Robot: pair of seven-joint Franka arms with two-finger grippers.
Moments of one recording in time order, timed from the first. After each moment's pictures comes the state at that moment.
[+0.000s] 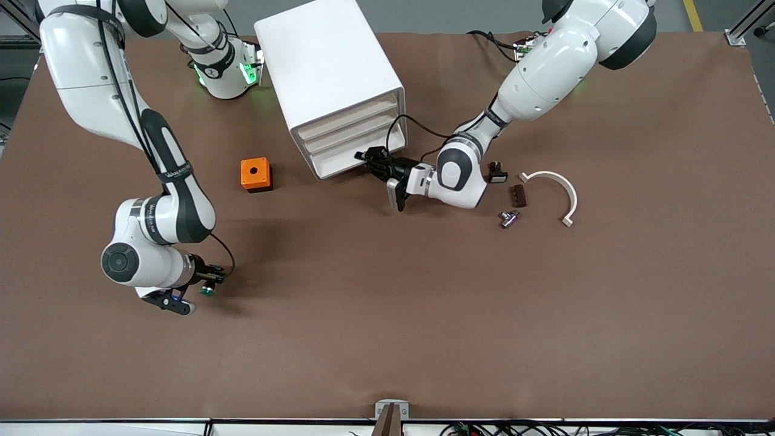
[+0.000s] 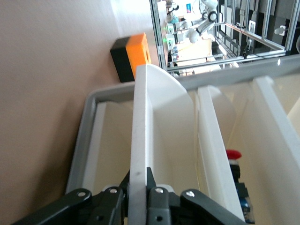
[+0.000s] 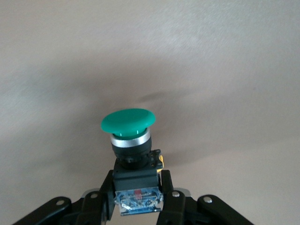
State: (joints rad) left arm -0.36 0.86 -0.41 -1.84 -1.56 2.08 1.23; right arm 0.07 0.68 0.03 -1.62 0.02 2.13 0.41
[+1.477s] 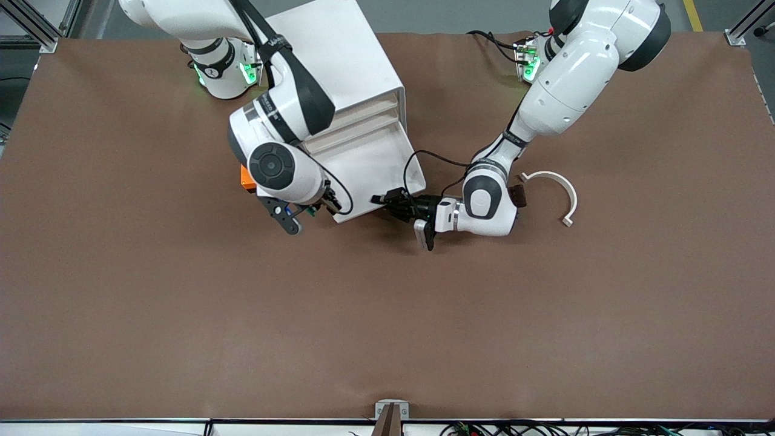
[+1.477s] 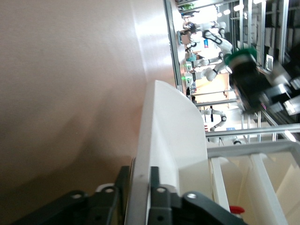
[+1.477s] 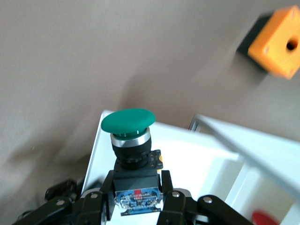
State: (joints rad) left arm -0.33 0.87 -0.30 -1.73 -1.55 2.10 1.12; right arm 0.57 0.44 0.04 -1.61 0.22 1.85 1.42
